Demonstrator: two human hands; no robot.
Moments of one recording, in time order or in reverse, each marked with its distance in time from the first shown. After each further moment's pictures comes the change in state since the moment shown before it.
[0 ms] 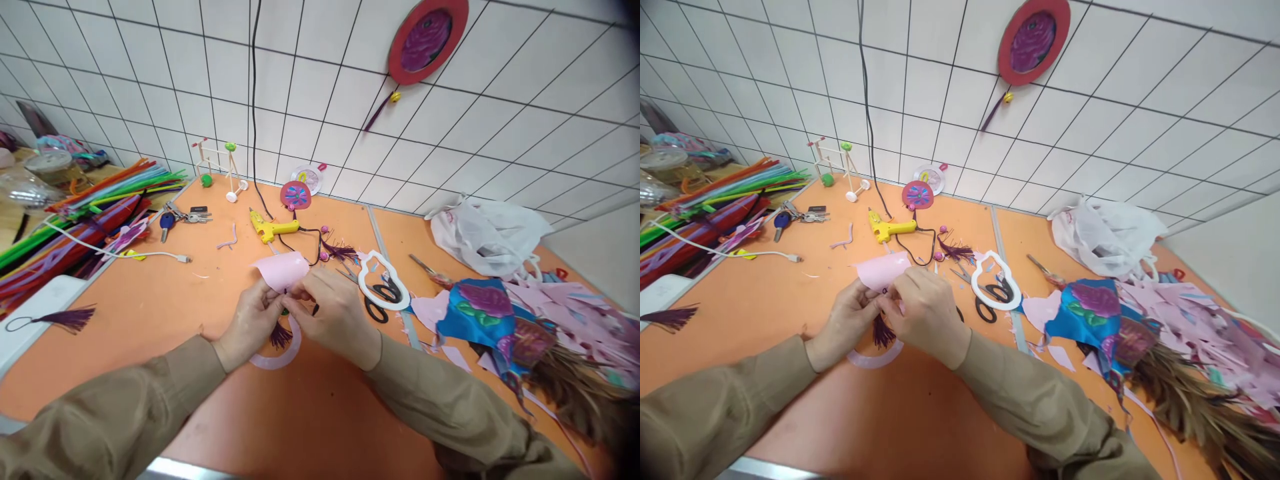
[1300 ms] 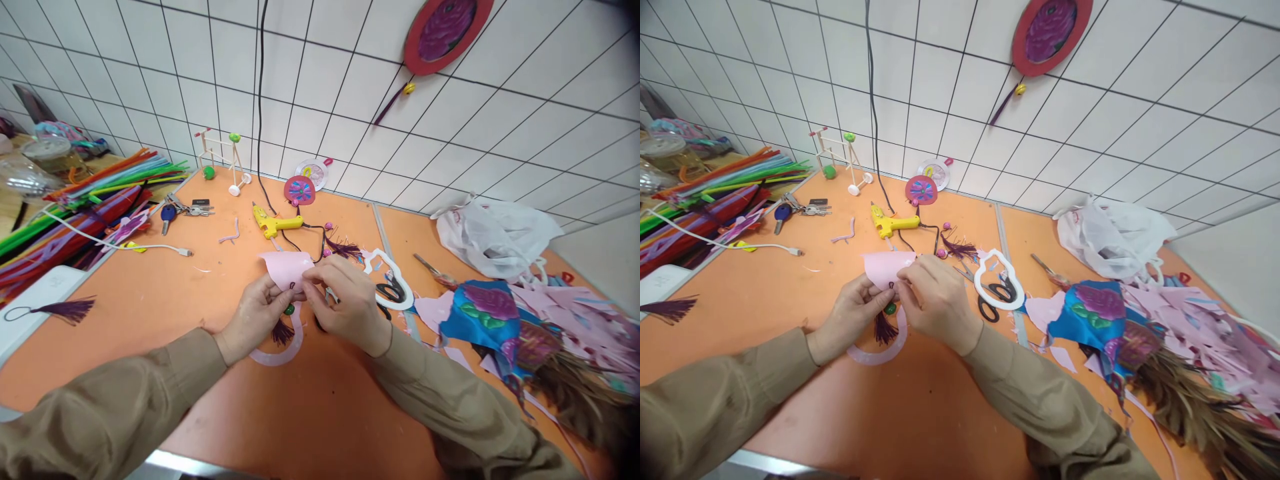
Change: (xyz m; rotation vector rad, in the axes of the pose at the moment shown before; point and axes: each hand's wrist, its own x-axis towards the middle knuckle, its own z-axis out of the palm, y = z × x) left_hand 0.002 0.003 0.001 -0.063 -0.009 -0.075; right_hand 0.005 0.012 -0.007 0.059 0.087 -0.115
